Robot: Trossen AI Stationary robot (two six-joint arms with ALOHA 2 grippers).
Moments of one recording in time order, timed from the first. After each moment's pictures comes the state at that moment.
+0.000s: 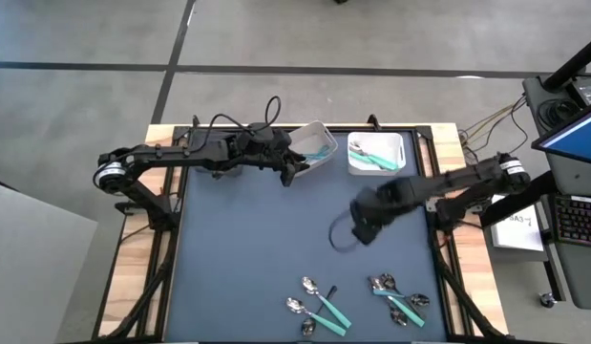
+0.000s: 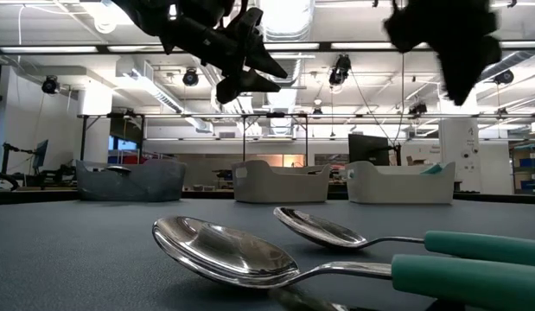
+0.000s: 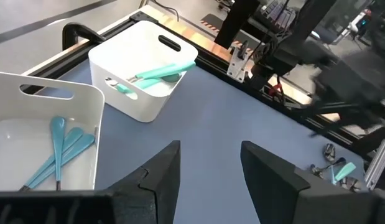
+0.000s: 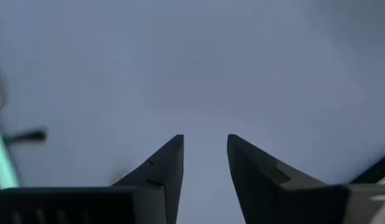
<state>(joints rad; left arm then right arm) 0.32 1.55 1.09 0.04 0.19 -0.34 0.20 1.42 1.20 -1.22 0.02 0.99</state>
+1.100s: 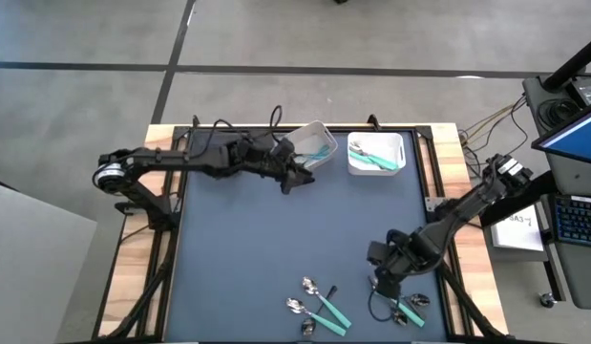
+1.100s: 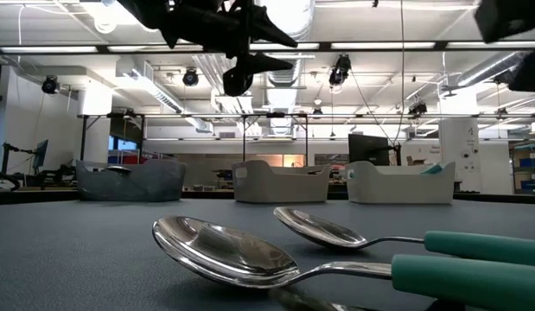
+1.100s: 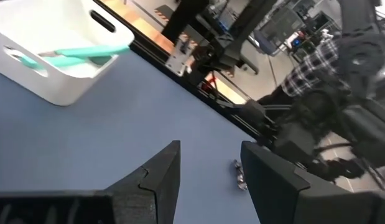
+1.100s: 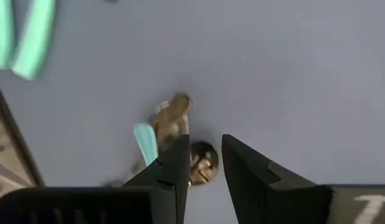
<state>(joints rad) 0.25 1.54 1.09 0.12 0.33 -0.57 0.66 1.42 0.96 -0.85 0.02 0.99</state>
